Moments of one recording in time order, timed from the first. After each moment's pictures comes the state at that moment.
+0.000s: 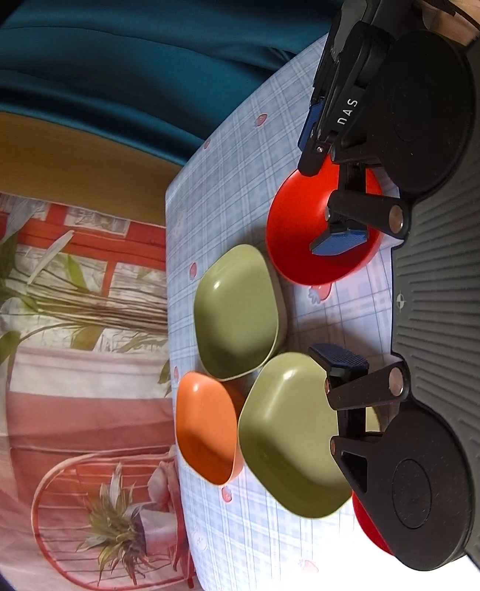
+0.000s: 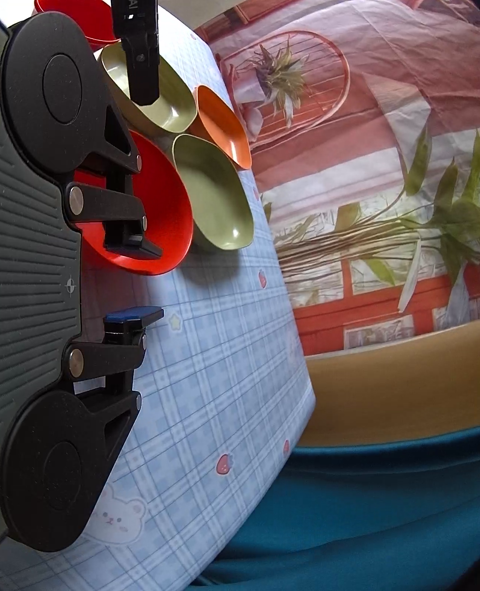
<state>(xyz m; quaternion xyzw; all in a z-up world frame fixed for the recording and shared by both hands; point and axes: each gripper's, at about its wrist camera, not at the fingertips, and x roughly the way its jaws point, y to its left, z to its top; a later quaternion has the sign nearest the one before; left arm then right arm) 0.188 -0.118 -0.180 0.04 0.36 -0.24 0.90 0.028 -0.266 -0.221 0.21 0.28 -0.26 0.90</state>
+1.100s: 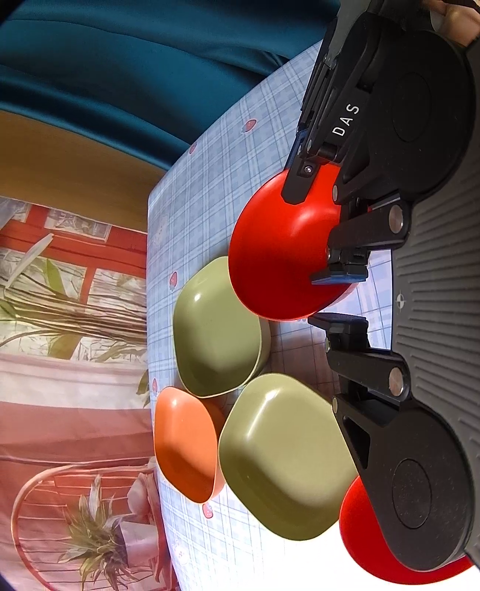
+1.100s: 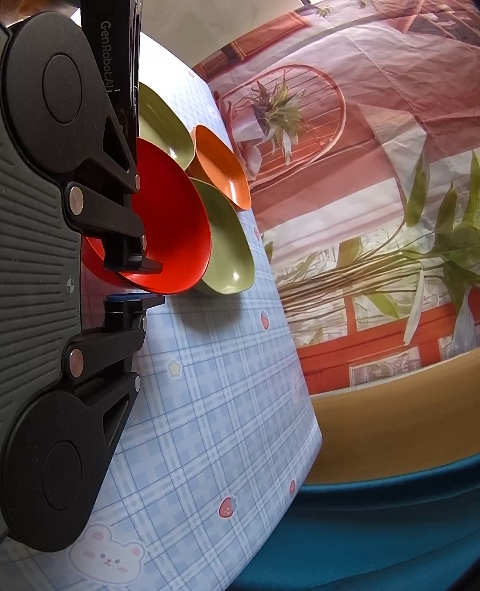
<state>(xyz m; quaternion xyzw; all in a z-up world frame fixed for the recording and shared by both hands) 0.192 -0.121 -0.182 0.03 0.39 -0.24 0.89 0.039 -0.260 -0.212 0.23 0.27 -0.19 0.92</state>
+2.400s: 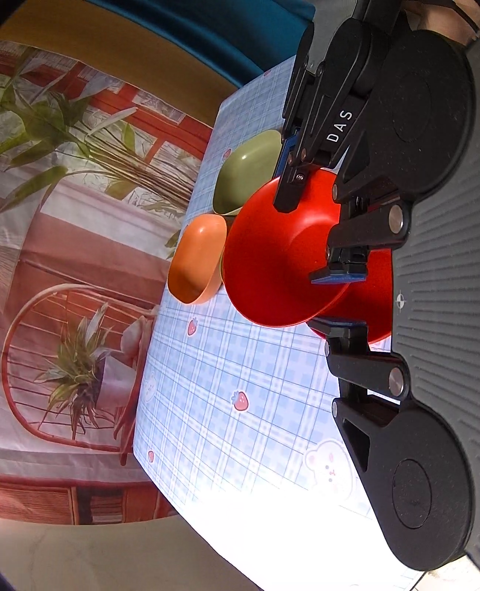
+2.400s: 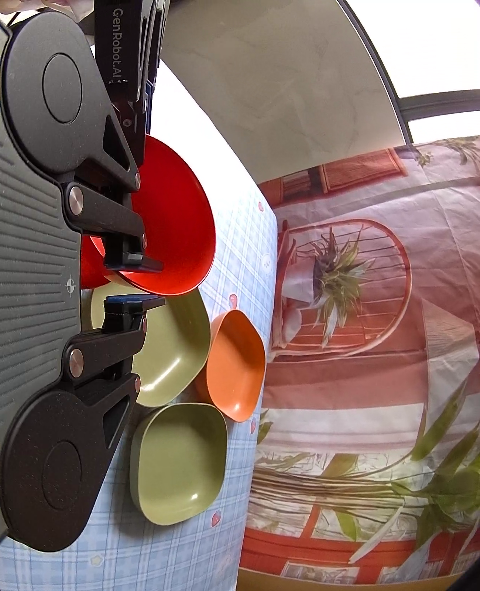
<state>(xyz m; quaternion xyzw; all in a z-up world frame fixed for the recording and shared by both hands) 0.158 0.040 -0.154 -0.08 0.38 -0.10 0.92 0.145 -0.109 -0.160 0.10 0.32 0.01 0.94</state>
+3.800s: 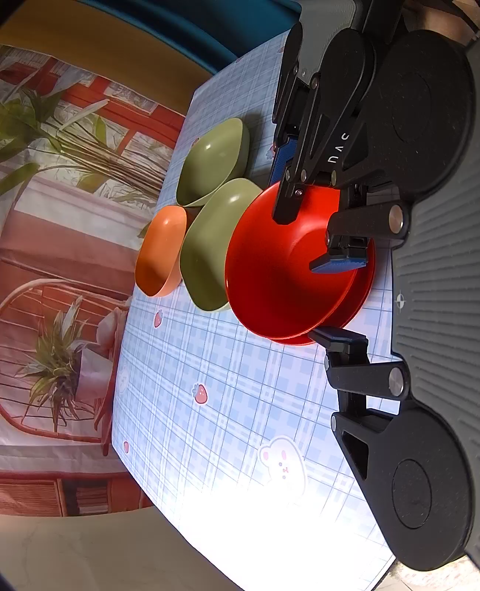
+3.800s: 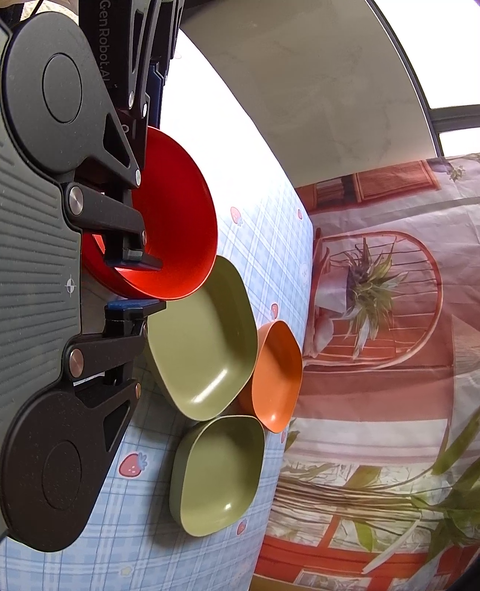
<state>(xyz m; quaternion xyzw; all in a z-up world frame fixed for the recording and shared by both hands) 0.134 0.031 -0.174 -0.06 0.40 -0.08 0.91 0.133 -0.096 -0.184 0.08 0.35 0.02 0.93</state>
